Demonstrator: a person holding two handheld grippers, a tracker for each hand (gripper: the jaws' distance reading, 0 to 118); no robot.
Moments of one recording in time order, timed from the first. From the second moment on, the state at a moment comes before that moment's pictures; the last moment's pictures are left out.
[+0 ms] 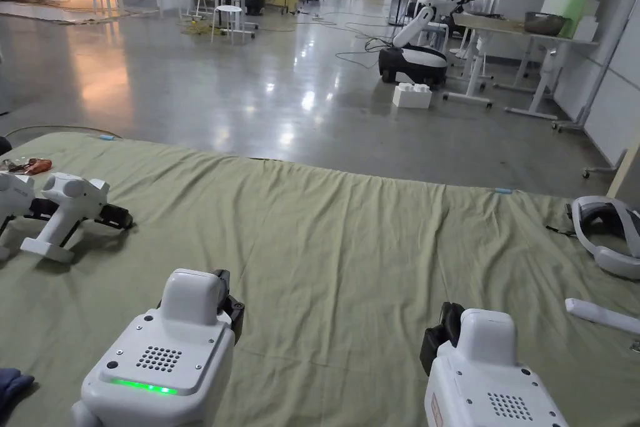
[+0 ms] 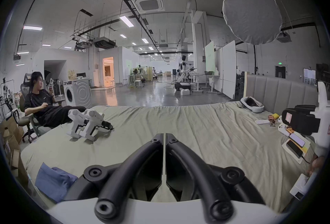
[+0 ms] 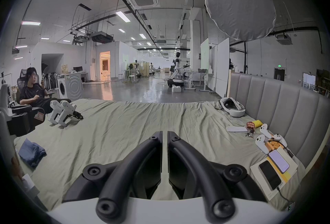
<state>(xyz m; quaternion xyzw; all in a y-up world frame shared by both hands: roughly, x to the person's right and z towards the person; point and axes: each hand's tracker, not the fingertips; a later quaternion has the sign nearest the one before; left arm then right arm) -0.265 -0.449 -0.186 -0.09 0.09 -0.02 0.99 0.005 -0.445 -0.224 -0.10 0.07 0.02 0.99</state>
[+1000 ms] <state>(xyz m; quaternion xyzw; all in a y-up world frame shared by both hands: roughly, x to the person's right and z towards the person) -0.273 -0.444 -0.181 -0.10 0.13 -0.02 0.99 -0.010 -0.448 -0.219 -0.09 0.05 0.04 0.99</state>
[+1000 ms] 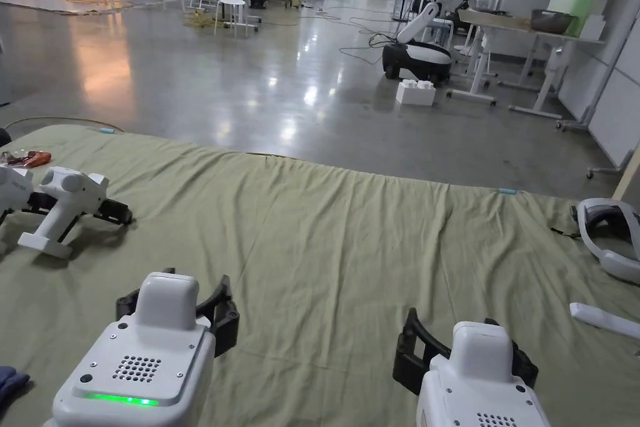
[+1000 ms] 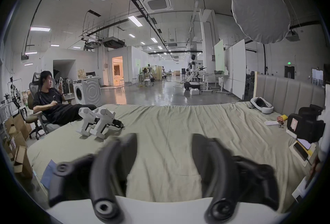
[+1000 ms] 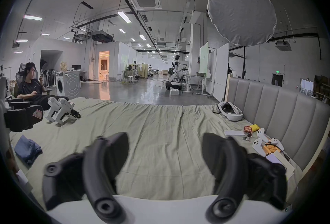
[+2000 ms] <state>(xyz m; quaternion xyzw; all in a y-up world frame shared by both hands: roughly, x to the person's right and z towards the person) -0.284 -0.443 -0.164 -0.10 0.08 0.11 0.99 -0.001 -0.425 -0.228 -0.20 0.02 -0.07 0.98</state>
